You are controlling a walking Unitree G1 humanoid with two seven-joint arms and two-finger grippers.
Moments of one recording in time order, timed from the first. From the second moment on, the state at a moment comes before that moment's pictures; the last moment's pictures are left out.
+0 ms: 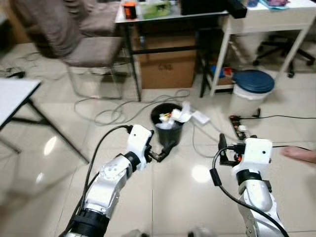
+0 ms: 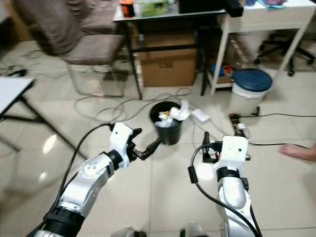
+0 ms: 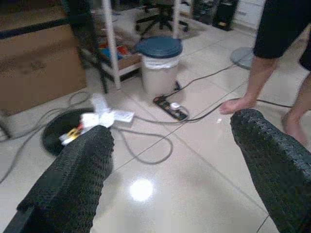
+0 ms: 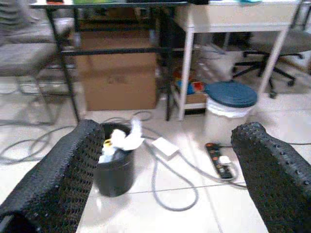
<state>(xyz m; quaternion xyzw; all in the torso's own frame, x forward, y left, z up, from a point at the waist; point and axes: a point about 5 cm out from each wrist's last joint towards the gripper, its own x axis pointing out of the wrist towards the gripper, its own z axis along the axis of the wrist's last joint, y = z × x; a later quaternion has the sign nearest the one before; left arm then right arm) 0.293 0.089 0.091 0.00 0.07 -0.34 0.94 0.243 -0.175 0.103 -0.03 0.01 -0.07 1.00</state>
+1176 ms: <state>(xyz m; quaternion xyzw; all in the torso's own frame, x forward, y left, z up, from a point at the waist) 0.320 0.150 0.106 0.03 -0.03 -0.10 0.99 0.250 -0.177 0.111 -0.06 -0.01 -0.05 1.00</state>
